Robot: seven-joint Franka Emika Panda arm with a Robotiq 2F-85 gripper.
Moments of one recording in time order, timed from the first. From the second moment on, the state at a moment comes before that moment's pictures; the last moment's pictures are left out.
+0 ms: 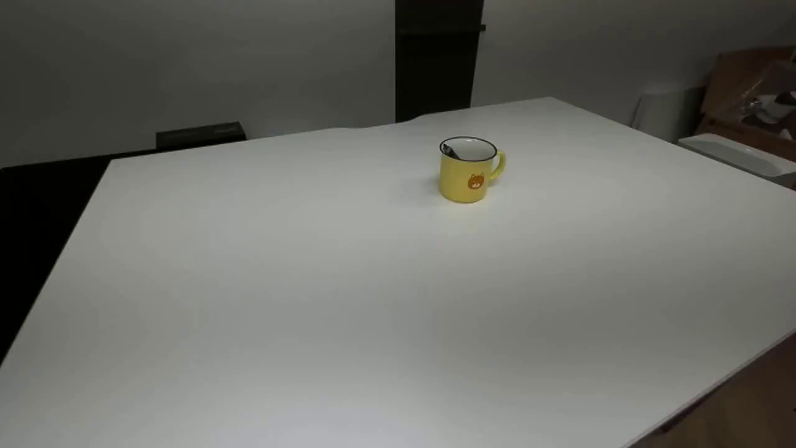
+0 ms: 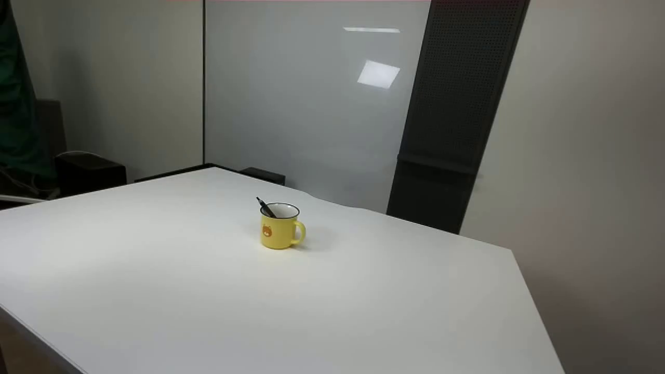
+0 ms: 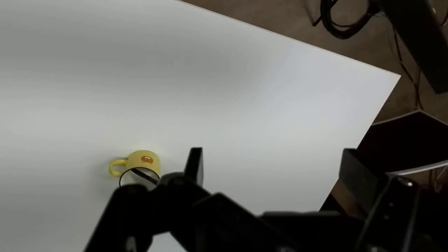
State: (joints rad) arm 0.16 -0.84 -0.01 -2.53 0.18 1.84 -0.12
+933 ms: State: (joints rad) arm -0.10 -0.53 0.08 -2.52 -0.17 2.25 0.10
